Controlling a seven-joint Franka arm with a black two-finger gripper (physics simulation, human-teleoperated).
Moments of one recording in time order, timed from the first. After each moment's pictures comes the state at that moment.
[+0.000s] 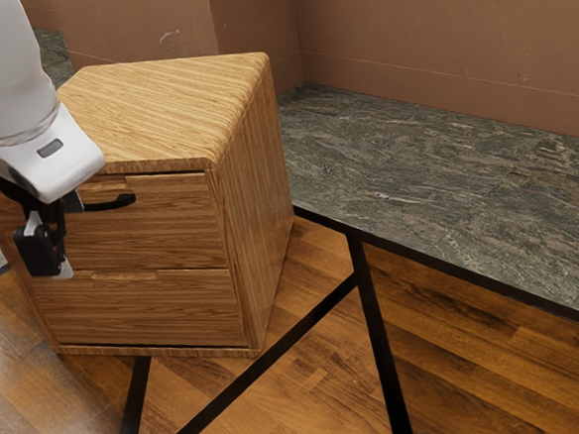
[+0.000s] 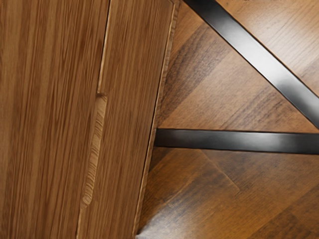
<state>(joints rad) -0.02 -0.55 0.02 -2.00 0.33 1.60 0.80</state>
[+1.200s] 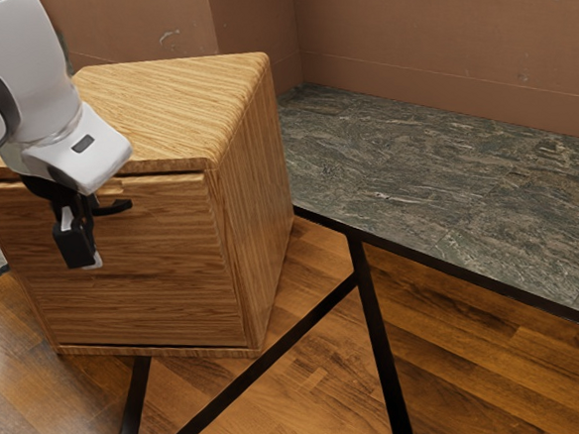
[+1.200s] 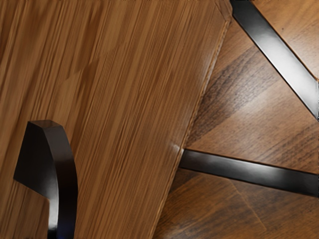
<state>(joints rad) -0.14 -0.50 0.15 -2.01 0.39 1.68 0.62</state>
